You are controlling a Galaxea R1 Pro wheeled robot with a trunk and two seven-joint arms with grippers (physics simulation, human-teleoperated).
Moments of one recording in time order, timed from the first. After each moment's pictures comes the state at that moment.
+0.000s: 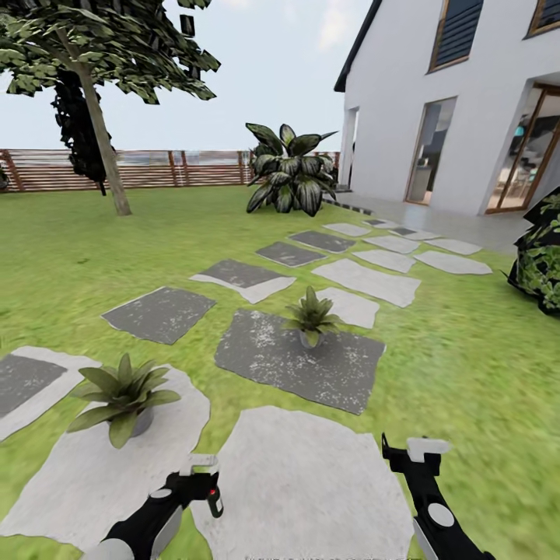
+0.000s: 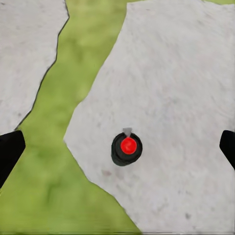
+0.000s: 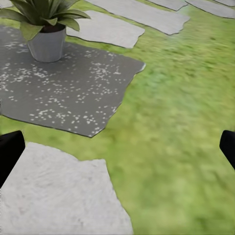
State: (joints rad) left arm -0.55 -0.01 -0.03 -0.30 0.02 0.01 -0.02; right arm -0.33 -0.09 0.01 -0.73 0.01 -0.27 -0.17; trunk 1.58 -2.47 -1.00
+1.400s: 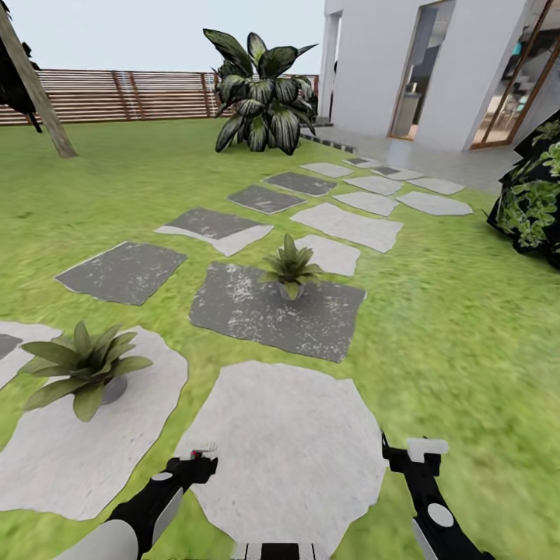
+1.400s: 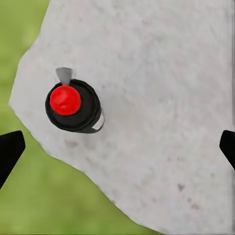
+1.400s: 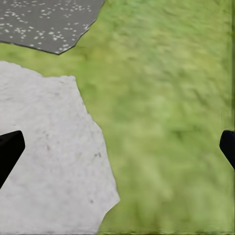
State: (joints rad) left arm -0.60 -0.01 -0.03 -0.29 0.02 0.03 -0.02; right arm -0.33 -0.09 0.01 -0.73 0.01 -0.27 -0.18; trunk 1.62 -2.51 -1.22
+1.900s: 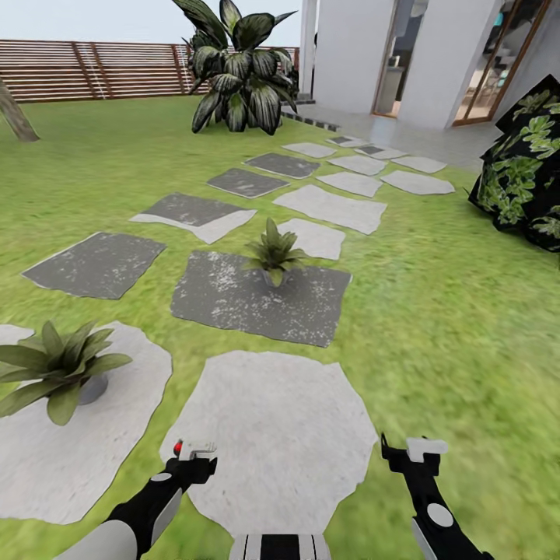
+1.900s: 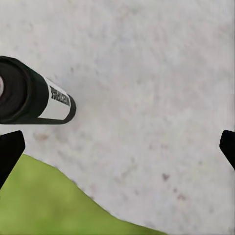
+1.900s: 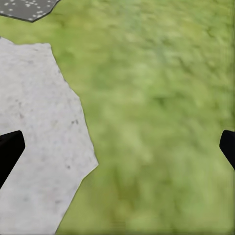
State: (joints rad) left arm -0.60 0.00 -0.03 -0.29 0.02 0.02 -0.02; right arm -0.33 -0.09 0.01 -0.73 0.01 -0.27 -0.18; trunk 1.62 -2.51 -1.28
